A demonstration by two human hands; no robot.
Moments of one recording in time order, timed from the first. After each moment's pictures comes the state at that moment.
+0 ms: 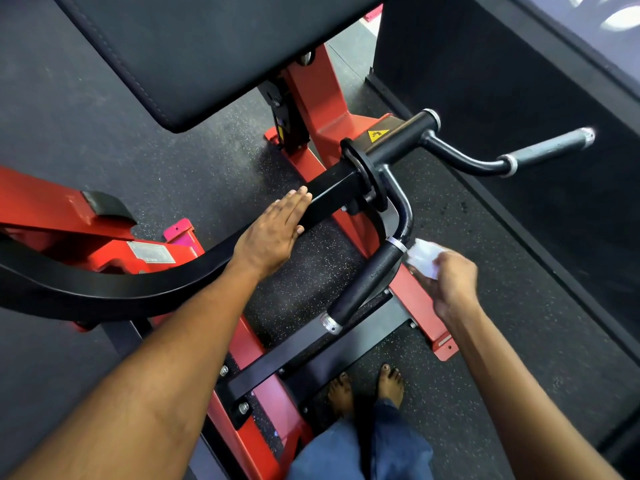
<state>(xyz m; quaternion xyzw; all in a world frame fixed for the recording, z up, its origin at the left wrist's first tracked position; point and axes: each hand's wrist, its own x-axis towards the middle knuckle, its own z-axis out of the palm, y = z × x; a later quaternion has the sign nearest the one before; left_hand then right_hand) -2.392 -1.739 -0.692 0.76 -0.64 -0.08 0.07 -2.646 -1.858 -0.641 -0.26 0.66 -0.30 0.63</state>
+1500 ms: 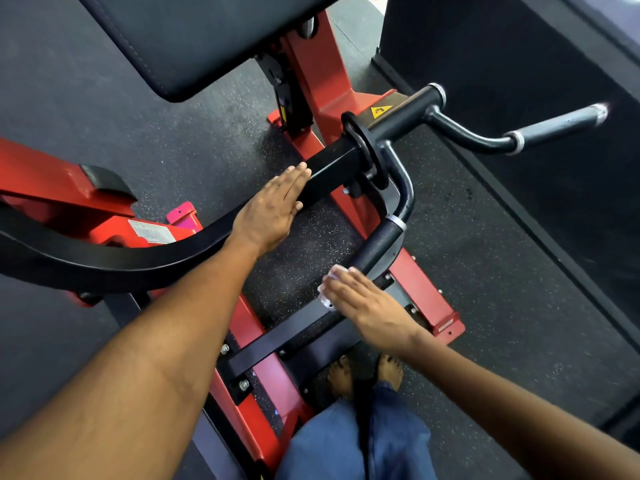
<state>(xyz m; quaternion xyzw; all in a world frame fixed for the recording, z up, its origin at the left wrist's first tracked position) -2.395 -1.740 -0.687 0.76 -0.64 -0.09 0.07 -2.658 -1.772 -0.692 -0.99 0.03 0.00 0.13</state>
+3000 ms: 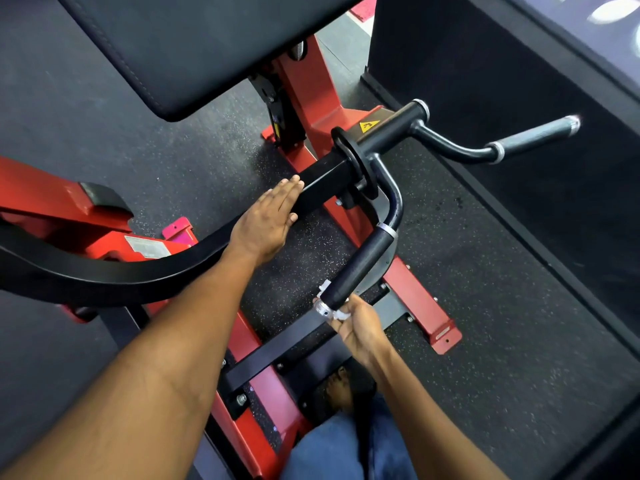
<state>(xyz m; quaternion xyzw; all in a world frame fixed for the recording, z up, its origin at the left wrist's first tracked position) -2.399 -1.742 -0.681 0.77 -0.62 -0.11 0.07 -2.626 -1.740 -0.690 -0.16 0.52 -0.13 0.83</state>
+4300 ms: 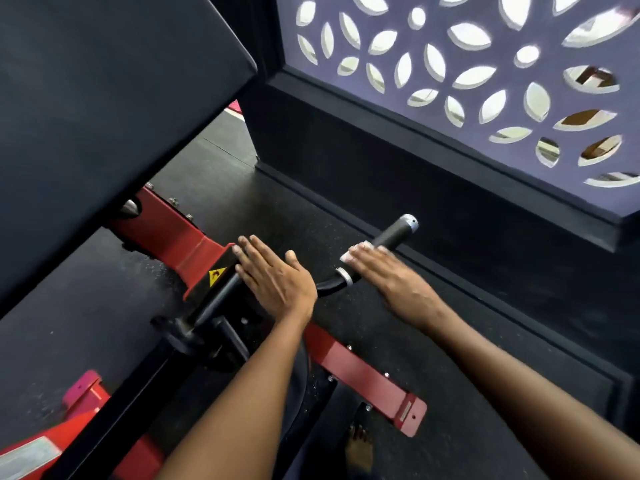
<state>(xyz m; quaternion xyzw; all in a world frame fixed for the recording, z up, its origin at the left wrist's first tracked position) -2.577 -2.043 -0.680 0.93 -0.31 -0.07 0.20 -2.765 -2.105 -0.694 -0.94 0.28 -0.11 0.14</state>
